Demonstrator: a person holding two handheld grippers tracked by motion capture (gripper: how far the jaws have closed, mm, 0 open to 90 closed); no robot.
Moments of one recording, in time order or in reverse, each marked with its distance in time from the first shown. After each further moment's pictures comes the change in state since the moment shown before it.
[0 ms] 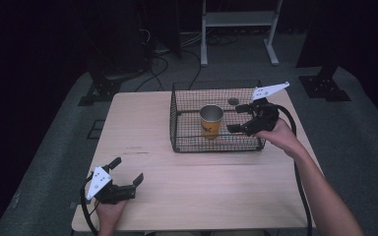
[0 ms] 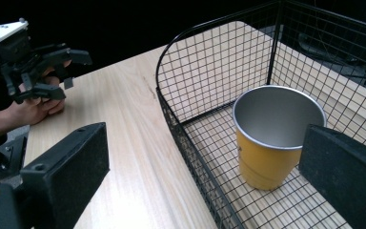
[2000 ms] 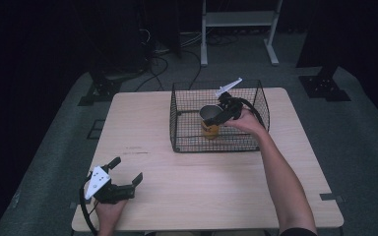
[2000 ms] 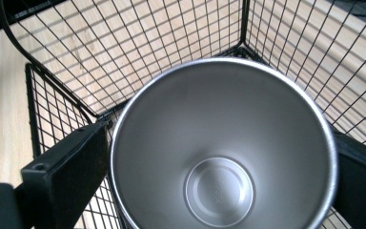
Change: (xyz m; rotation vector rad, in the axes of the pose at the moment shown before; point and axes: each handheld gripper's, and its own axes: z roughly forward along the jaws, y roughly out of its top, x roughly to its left) left arm 0.002 0.000 -0.001 -0.006 -0.004 -0.015; right arm -0.074 0.005 0.121 0.225 -0.045 0.047
